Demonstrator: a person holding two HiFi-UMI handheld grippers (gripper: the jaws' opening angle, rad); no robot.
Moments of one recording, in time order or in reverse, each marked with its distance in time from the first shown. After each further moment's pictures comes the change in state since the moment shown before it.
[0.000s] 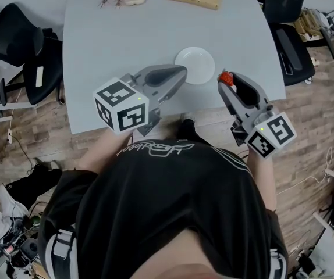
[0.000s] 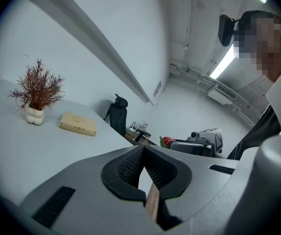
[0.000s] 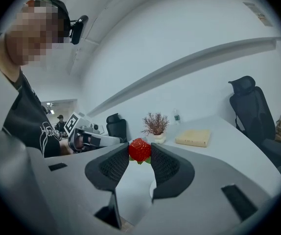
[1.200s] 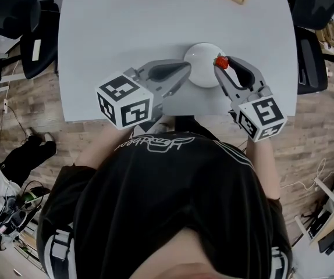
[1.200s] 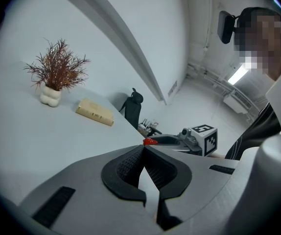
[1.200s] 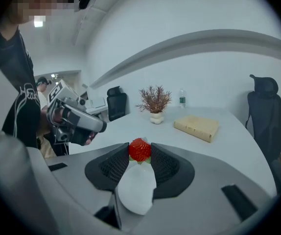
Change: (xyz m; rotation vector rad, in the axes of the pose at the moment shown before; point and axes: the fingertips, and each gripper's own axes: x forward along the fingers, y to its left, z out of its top) left arm 0.021 0.072 -0.034 -0.146 0.023 0.110; right arm 0.099 -0.063 -0.068 -0.177 0.275 0.039
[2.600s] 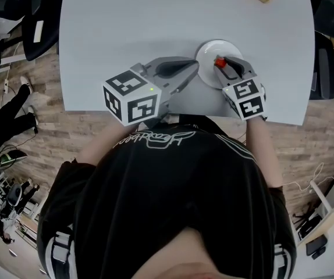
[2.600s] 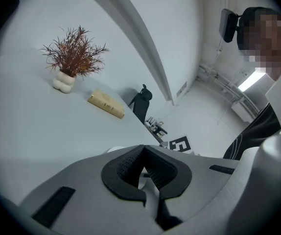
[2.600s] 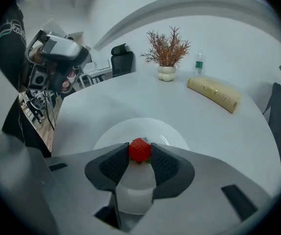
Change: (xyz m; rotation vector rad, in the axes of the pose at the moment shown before) left arm 0.001 0.040 -0.026 -0.113 0.027 0.046; right arm 0.085 -0.007 -0.126 -0.141 0.430 0.065
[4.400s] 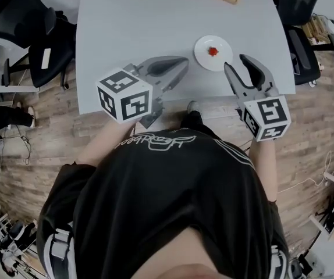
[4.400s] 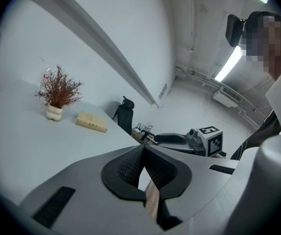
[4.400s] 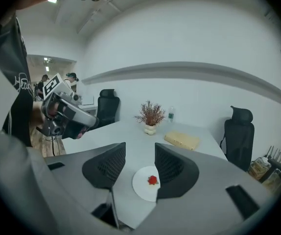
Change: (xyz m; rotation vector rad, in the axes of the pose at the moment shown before) left arm -0.112 -0.096 0.008 0.211 -0.079 -0.084; right arm -0.205 0.092 0.095 0.063 -0.457 -0.333
